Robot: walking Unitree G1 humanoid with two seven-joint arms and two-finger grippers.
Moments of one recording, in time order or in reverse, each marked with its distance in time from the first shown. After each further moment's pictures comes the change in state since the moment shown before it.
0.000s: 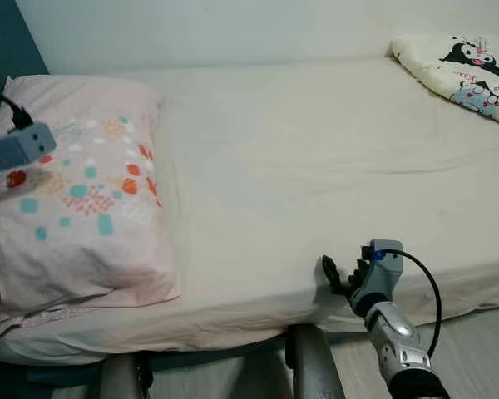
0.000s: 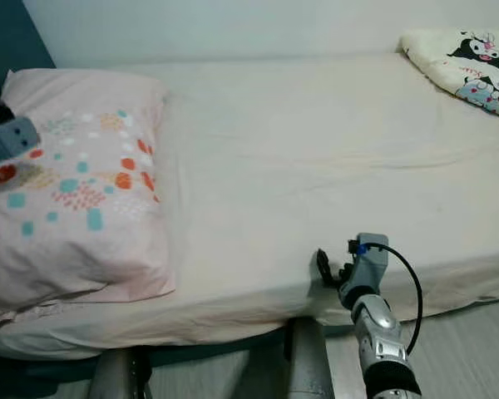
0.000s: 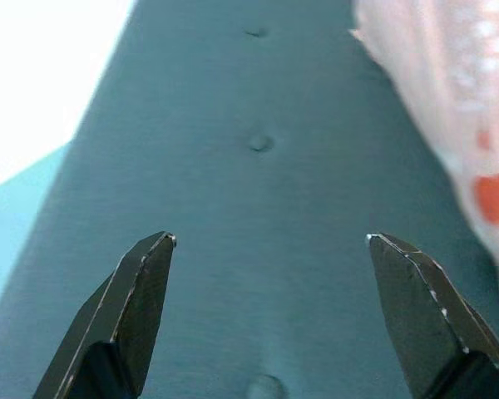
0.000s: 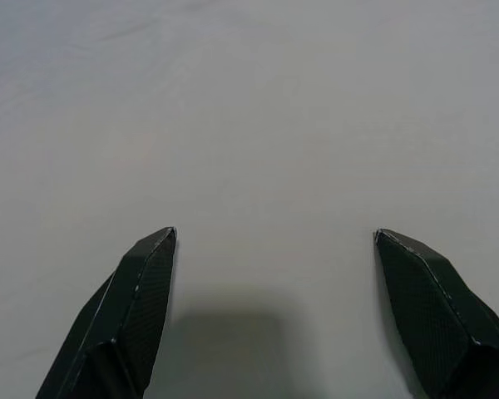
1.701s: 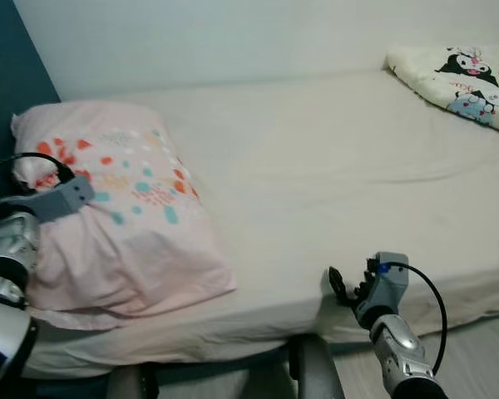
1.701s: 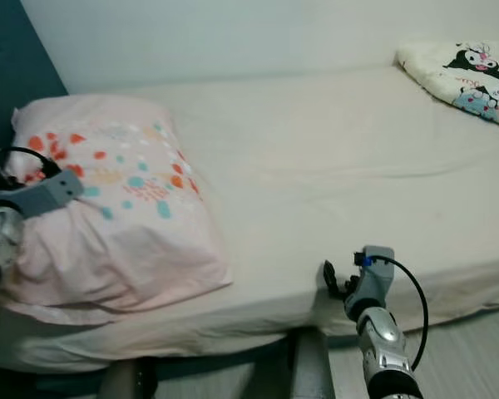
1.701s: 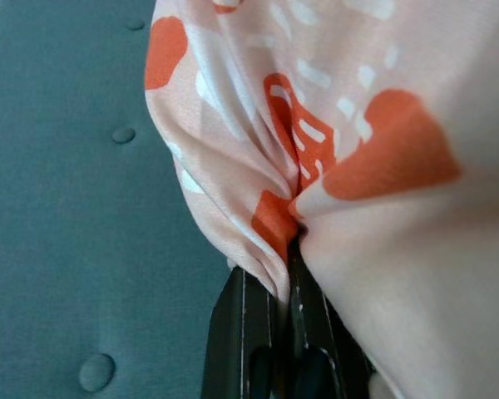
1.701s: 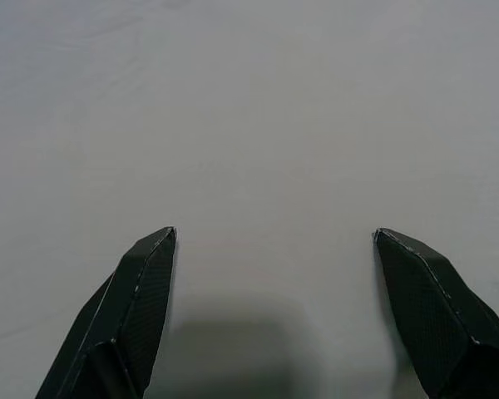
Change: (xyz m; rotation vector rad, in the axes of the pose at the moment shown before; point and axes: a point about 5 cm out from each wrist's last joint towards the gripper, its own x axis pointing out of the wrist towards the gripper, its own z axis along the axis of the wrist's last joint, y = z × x) left arm -0.036 -0.090 0.010 -0.078 0.028 -0.203; right arm -0.010 -0.012 -0.015 -0.008 0.006 -0.031
